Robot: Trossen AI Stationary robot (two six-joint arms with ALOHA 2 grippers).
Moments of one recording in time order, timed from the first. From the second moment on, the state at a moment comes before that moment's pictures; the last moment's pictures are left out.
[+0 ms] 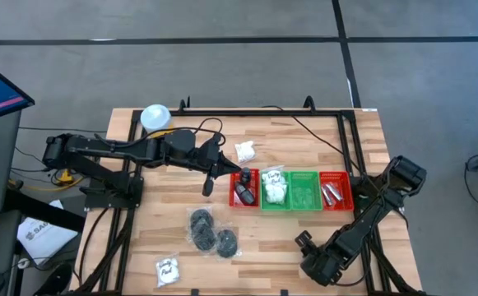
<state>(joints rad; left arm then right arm) 0.01 1.30 1.05 0.01 0.10 0.01 0.90 1.75 0.91 -0.45 0.13 0.20</state>
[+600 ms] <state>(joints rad) 0.01 1.30 1.05 0.01 0.10 0.01 0.90 1.75 0.92 -0.46 0.13 0.29</state>
